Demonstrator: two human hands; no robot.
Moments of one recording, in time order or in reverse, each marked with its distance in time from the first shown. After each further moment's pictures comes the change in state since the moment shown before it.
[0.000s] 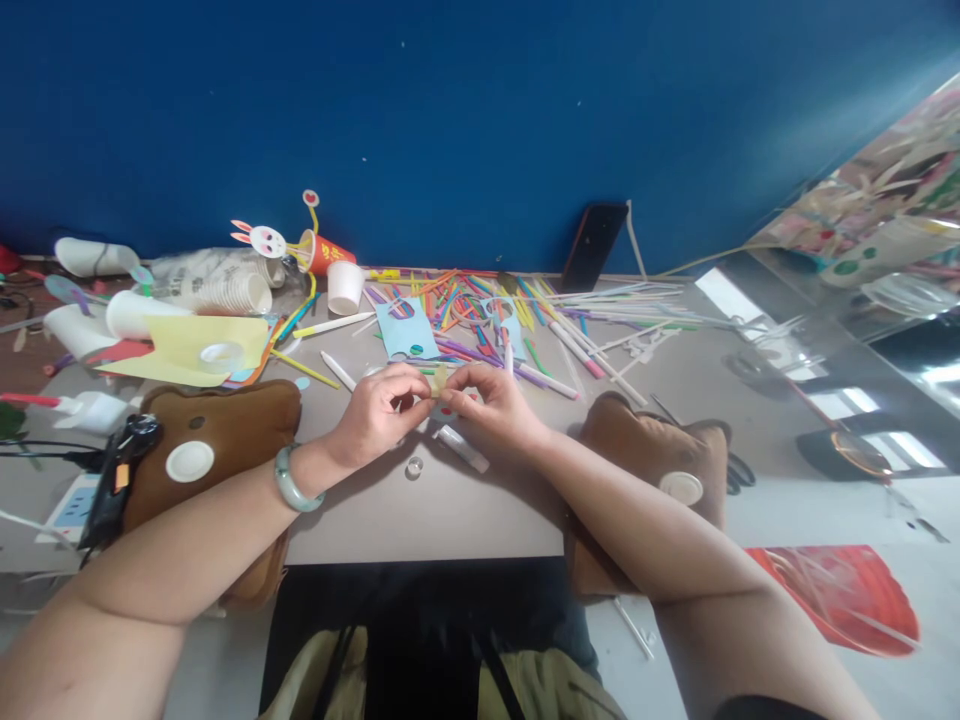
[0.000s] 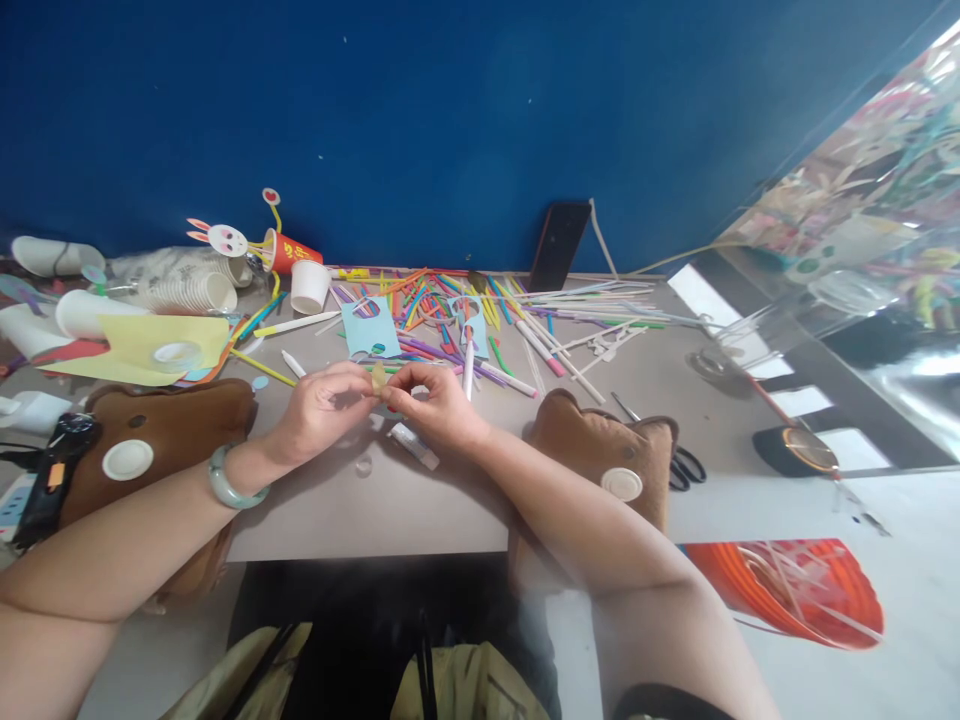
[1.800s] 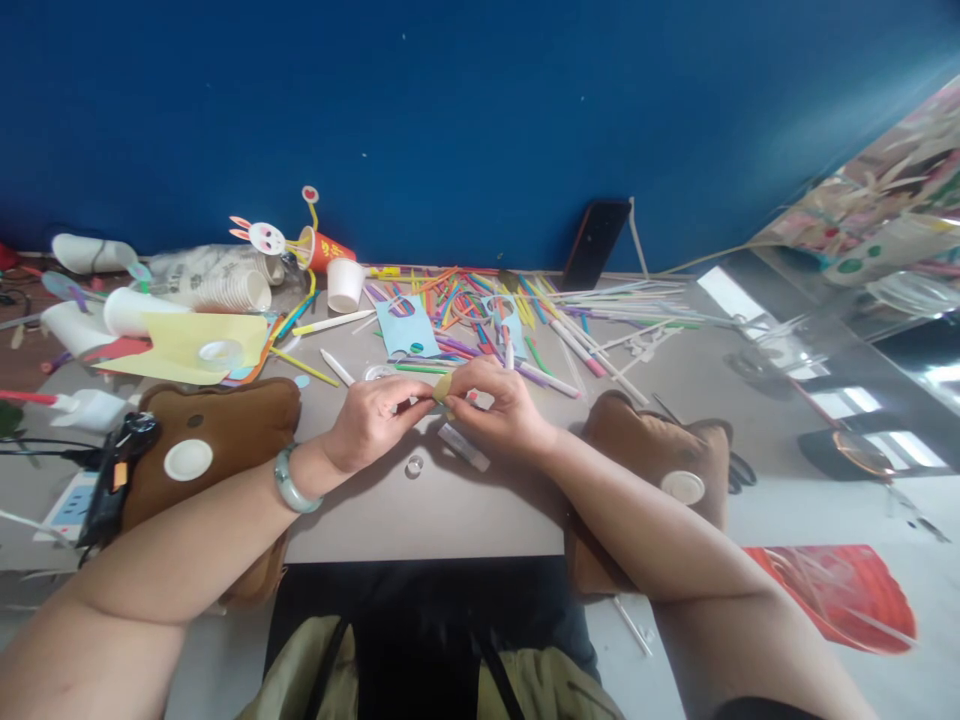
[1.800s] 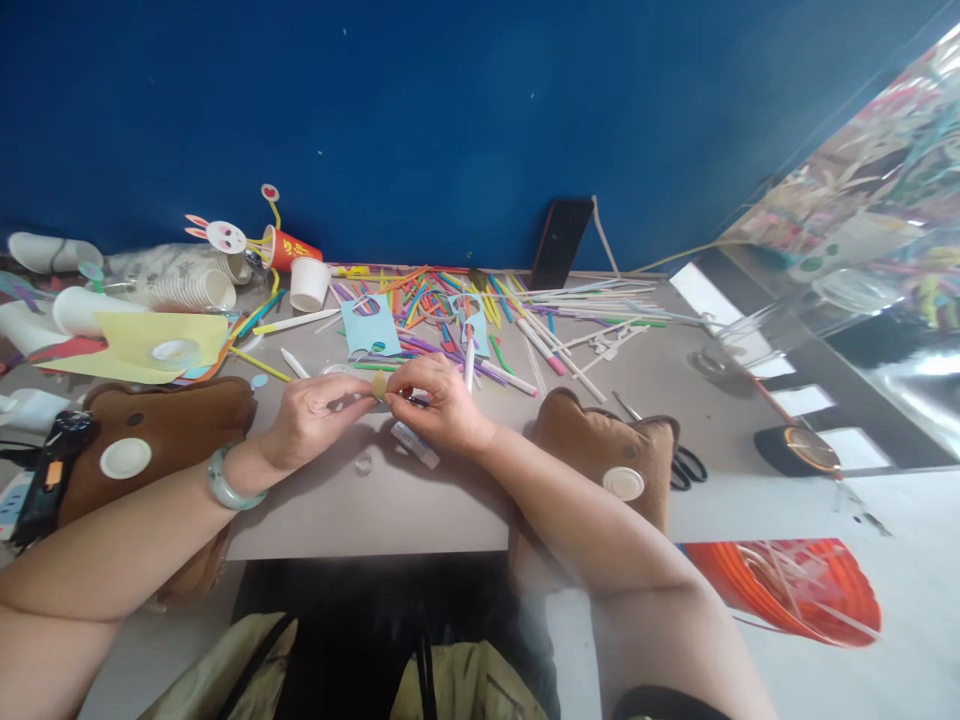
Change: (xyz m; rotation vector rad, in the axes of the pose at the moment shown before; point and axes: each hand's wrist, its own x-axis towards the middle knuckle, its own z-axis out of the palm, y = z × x) left_hand -0.004 0.008 -0.006 0.130 -0.001 0.127; right_hand -0.003 0.001 -0.005 -0.310 0.019 -0.380
